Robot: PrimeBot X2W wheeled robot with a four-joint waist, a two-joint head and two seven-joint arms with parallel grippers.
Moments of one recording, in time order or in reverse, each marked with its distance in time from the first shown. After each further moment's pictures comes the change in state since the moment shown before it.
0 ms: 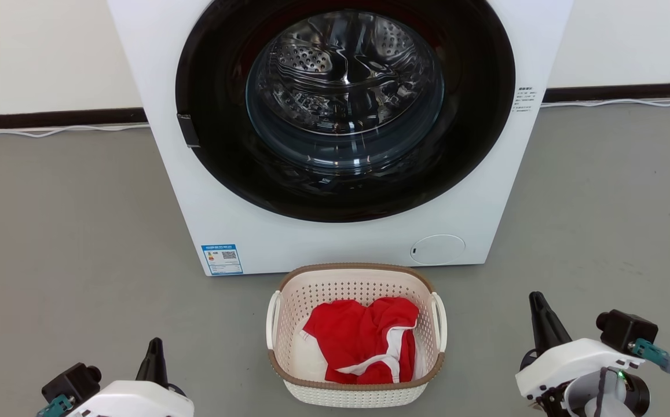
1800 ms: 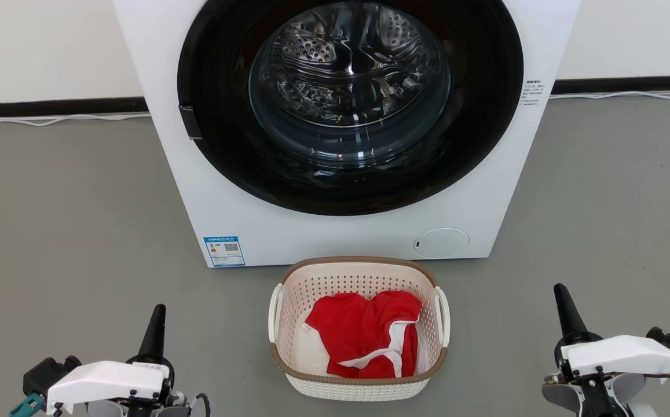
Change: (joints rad) left arm 0.003 0.009 -0.012 -0.161 -0.564 -0.042 0.155; right arm 0.062 0.000 -0.061 -0.185 0.682 0.000 0.154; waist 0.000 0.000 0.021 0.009
